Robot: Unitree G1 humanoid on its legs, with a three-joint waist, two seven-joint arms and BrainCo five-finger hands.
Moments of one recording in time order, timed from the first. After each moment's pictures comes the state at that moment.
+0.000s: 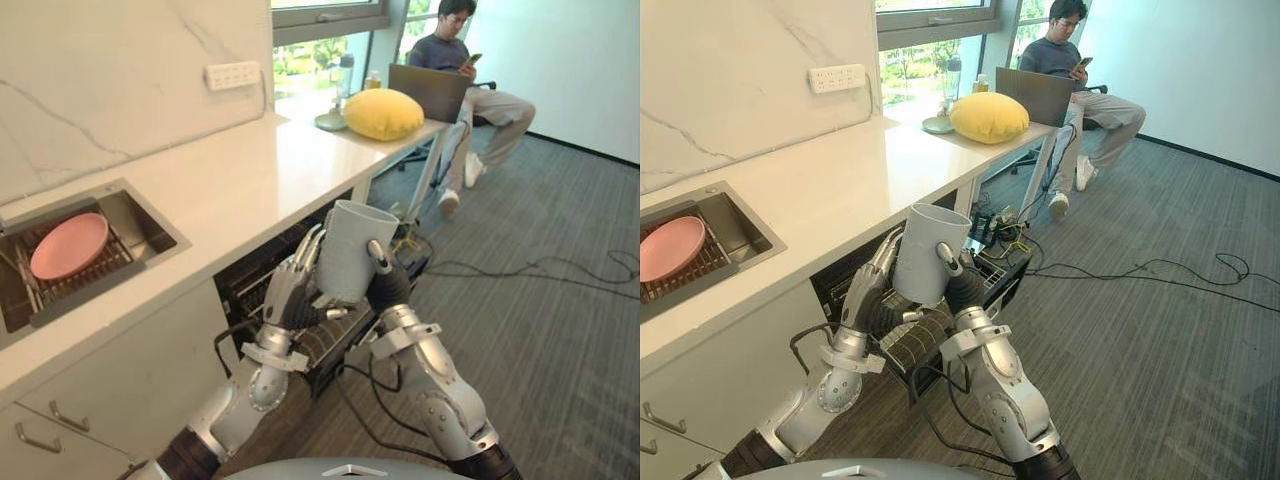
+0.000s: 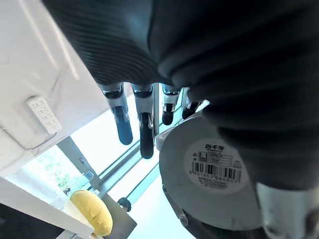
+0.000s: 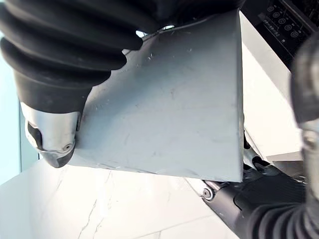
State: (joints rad) left arm -0.03 0.22 -0.64 -0.03 0.64 -0.16 0.56; right arm 0.04 -0.24 0.34 -0.37 0.66 0.00 -0.10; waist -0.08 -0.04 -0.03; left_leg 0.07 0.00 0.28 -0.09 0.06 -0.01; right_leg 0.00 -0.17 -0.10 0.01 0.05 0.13
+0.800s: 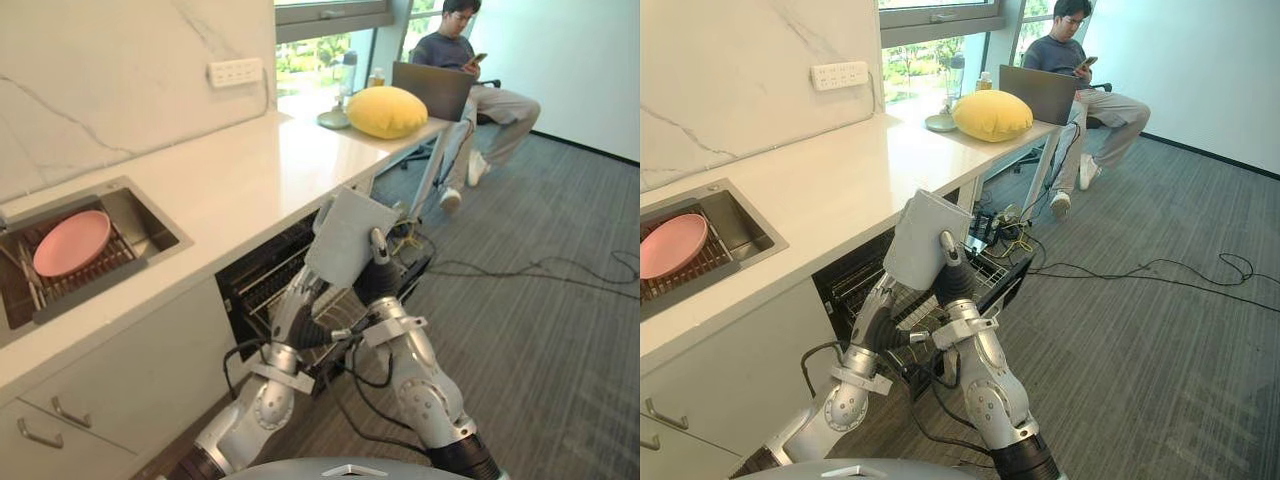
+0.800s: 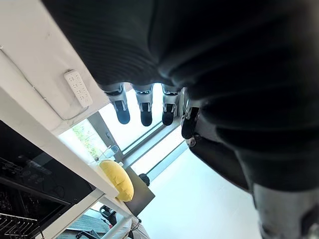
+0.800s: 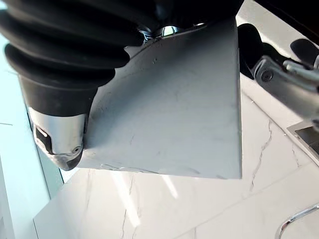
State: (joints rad) left arm 0.02 0.16 -0.64 0.05 0.57 -0.16 0.52; right arm 0.02 -0.13 0.29 -0.29 0.83 -0.03 -0.06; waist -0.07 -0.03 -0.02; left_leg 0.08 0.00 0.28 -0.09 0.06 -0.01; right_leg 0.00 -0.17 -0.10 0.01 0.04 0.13
